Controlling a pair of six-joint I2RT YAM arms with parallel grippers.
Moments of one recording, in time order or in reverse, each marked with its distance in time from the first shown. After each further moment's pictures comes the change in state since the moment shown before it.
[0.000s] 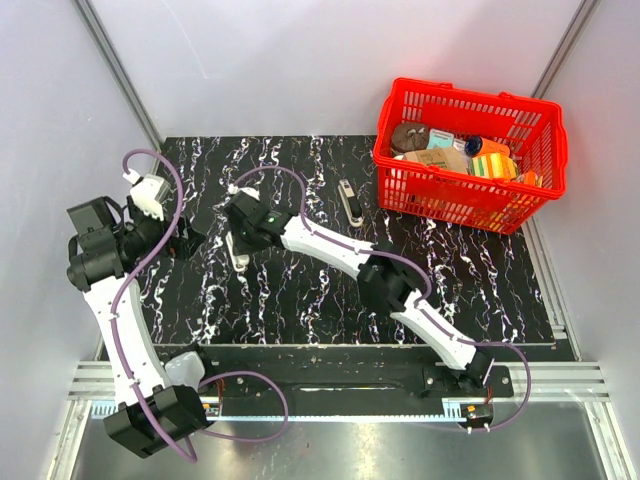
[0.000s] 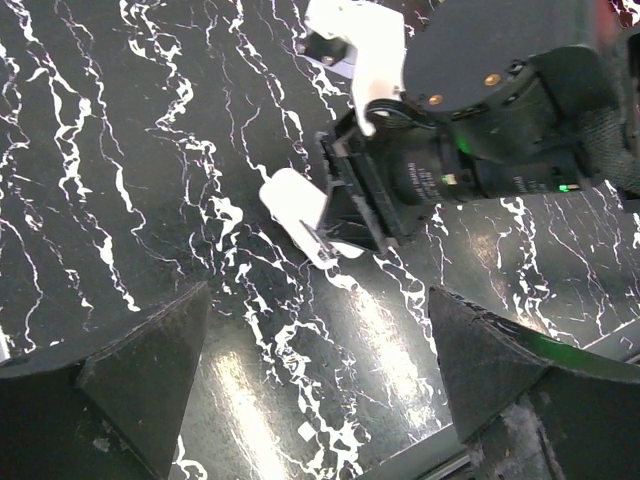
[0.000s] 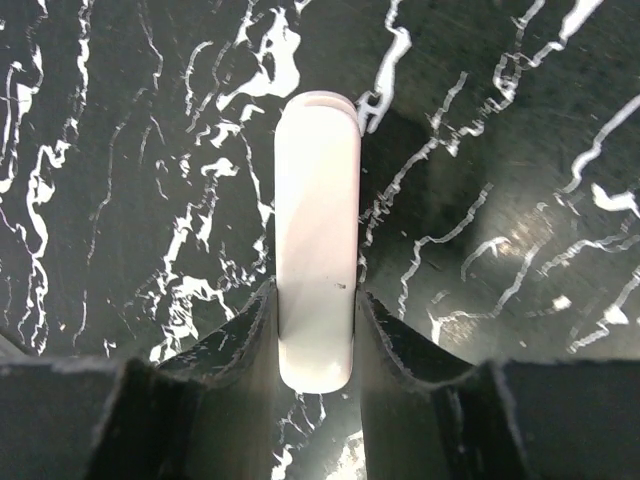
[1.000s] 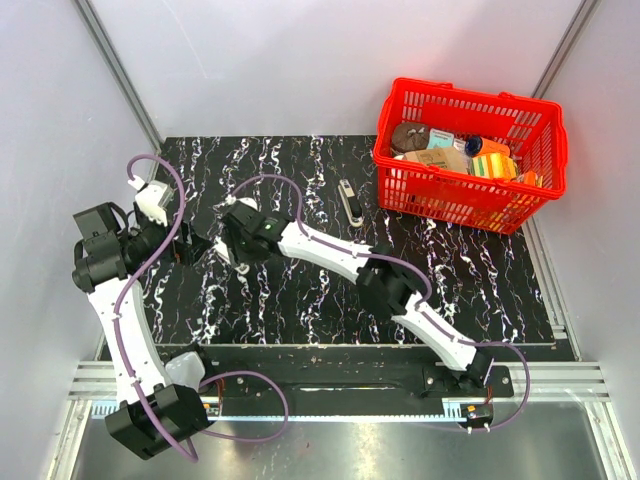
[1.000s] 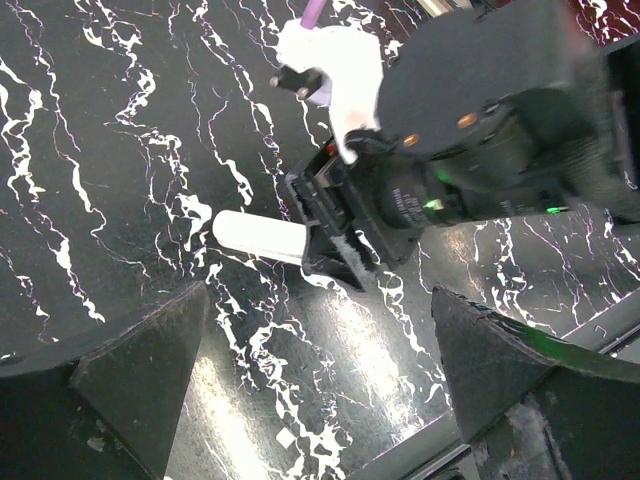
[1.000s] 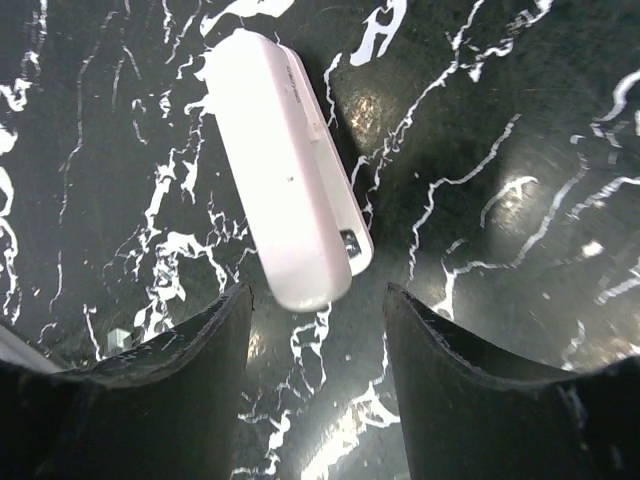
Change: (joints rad) left arm 0.005 -0.014 -0.072 0.010 0.061 0.001; right arm 0.035 0.046 0.043 -0.068 -0.007 0.023
